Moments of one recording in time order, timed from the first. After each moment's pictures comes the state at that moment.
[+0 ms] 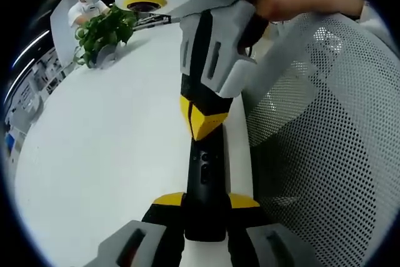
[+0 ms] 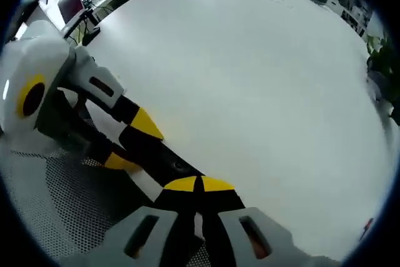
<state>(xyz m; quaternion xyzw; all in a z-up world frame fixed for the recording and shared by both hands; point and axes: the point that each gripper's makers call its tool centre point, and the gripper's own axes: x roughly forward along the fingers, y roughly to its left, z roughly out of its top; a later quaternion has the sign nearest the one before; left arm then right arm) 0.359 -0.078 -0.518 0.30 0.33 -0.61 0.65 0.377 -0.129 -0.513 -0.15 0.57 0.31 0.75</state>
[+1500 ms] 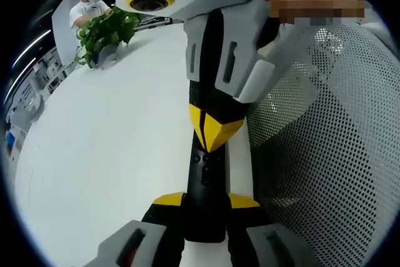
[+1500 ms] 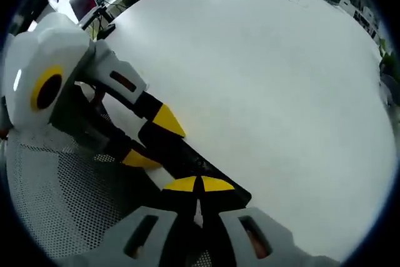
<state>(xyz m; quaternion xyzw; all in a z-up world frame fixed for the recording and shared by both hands) 0.359 -0.078 -0.518 0.30 0.33 -0.61 0.66 0.363 -0.115 -0.511 -0.13 0.58 0.36 0.72</state>
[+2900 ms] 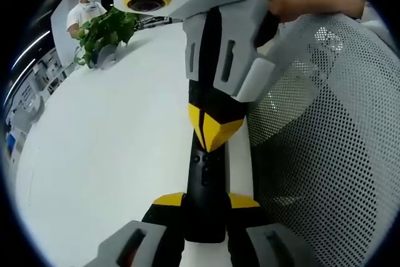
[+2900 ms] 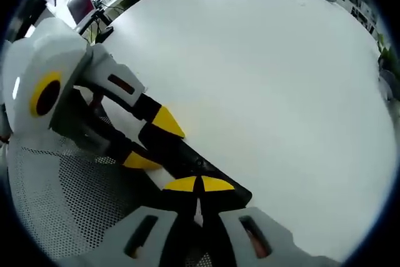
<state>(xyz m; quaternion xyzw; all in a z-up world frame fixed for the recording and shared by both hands) 0.359 -0.079 -0.518 0.31 0.33 -0.61 0.65 0.363 -0.116 -0.511 -0.11 0.58 0.35 0.73</state>
